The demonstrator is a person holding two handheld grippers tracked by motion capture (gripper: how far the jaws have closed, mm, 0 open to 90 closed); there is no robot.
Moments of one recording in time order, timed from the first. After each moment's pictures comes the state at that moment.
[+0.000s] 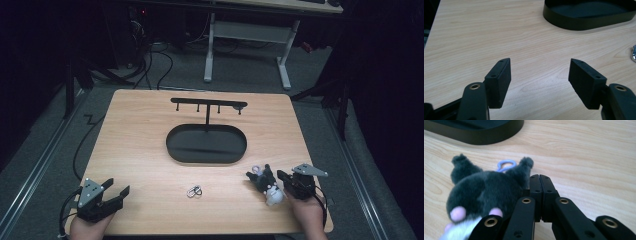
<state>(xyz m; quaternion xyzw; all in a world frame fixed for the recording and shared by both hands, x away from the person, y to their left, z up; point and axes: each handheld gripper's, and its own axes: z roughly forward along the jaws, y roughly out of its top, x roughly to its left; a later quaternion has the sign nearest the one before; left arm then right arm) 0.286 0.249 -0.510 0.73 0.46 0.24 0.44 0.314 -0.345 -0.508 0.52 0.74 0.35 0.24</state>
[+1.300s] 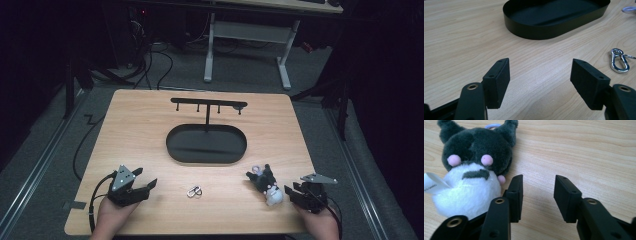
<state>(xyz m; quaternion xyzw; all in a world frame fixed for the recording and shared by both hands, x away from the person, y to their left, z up) 0.326 0.192 -0.516 0.78 0.38 0.21 0.45 0.282 -0.358 -0.496 0.58 0.74 0.27 0.20</state>
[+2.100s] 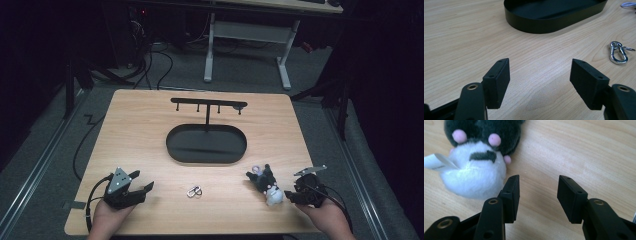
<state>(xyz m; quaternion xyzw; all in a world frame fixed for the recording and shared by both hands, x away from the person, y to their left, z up) 0.321 0.202 -0.519 0.78 0.38 0.20 0.45 0.300 -0.350 -0.476 0.54 0.81 0.16 0.13</state>
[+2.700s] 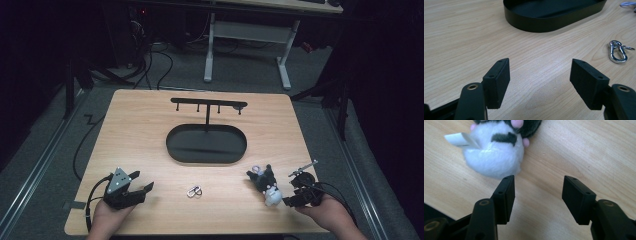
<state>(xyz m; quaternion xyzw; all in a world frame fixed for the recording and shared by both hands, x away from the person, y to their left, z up) 0.321 0.203 -0.520 0.78 0.38 0.20 0.45 0.303 -0.338 -0.462 0.53 0.84 0.09 0.06</state>
